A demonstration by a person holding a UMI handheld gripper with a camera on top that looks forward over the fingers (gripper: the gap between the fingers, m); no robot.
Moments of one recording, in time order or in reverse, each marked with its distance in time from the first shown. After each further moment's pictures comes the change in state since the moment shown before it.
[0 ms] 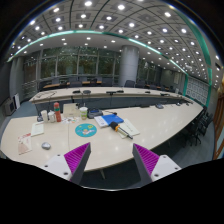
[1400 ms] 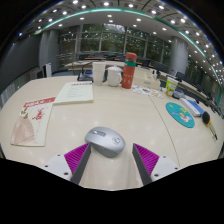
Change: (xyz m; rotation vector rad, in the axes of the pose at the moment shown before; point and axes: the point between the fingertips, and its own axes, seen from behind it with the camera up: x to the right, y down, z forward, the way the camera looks) arm -0.539 0.213 0.330 -0.159 -0.374 -0.237
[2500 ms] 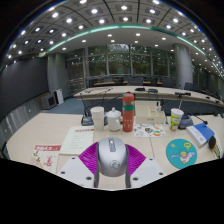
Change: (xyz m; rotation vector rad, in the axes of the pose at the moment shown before) arm 0.050 -0.198 -0.012 0.239 -0.179 0.082
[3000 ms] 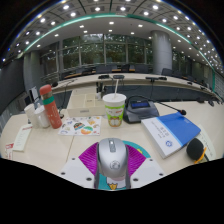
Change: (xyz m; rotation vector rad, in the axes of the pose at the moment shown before) arm 0.352 0.037 0.076 -0.112 0.218 0.093
